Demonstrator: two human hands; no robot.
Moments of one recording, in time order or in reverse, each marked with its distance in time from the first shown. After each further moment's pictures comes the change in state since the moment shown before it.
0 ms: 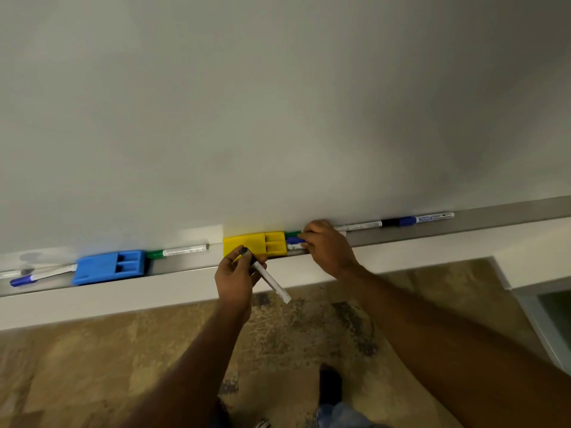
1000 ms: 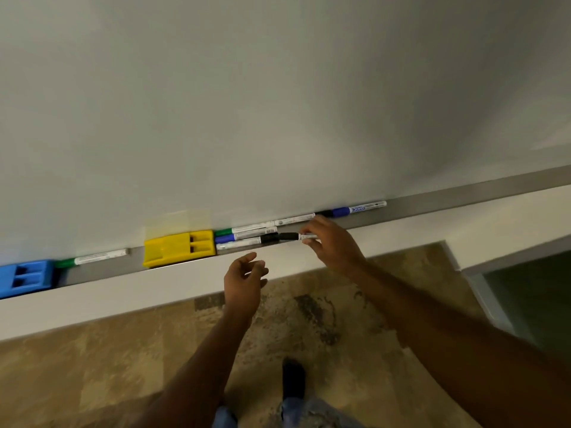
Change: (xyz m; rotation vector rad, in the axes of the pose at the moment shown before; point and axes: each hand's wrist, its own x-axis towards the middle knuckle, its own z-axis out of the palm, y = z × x) left_hand -0.043 -0.103 0.105 0.389 -0.127 0.002; right_hand -0.078 0.118 -0.072 0.185 -0.016 0.143
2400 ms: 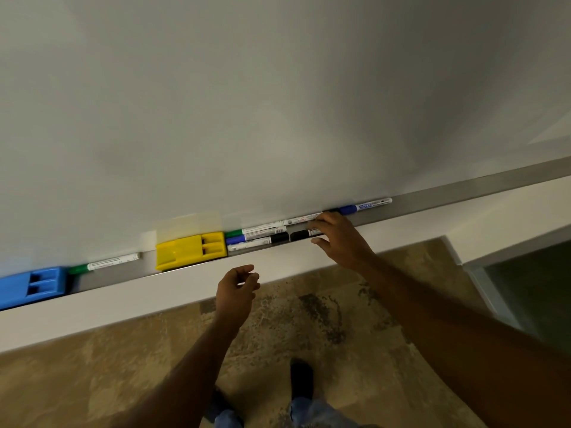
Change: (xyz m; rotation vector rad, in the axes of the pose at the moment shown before) left_hand 0.013 -0.011 -0.051 0.271 -0.089 0.057; right_hand 0.007 0.006 0.008 -0.187 0.011 -0.045
